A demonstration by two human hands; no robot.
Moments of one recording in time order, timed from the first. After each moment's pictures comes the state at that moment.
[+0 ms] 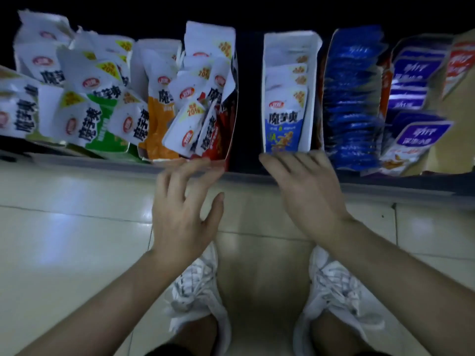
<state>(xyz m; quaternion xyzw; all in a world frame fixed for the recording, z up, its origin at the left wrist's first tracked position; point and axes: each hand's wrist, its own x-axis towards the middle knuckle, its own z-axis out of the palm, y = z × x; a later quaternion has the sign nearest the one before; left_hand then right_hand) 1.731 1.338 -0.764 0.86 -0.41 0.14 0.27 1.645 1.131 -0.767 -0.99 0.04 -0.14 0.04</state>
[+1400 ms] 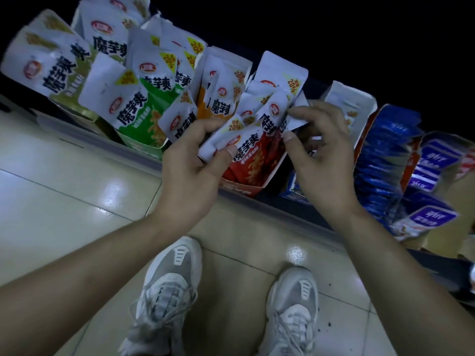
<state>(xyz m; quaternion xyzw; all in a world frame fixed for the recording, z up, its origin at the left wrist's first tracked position) 1.793 1.322 -0.735 0.73 -0.14 -0.06 0.66 1.747 1.128 -0.721 -0.87 0.12 -0.18 0.44</state>
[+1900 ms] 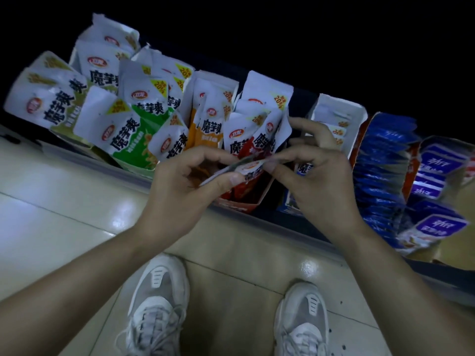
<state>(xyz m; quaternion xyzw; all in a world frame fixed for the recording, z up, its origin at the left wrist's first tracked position) 1.798 1.326 -0.725 0.74 -0.22 -0.08 0.63 1.737 1.126 -0.709 -0.86 0.11 -0.14 0.48</state>
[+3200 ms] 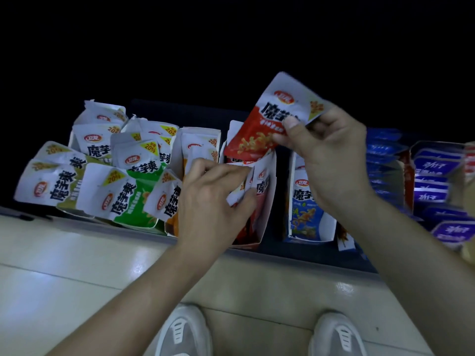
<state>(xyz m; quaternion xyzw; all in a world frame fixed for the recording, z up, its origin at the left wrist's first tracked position) 1.833 1.273 -0.733 0.85 -0.36 0.16 0.35 1.790 1.101 -0.685 -0.67 0.13 -0.29 0.67</state>
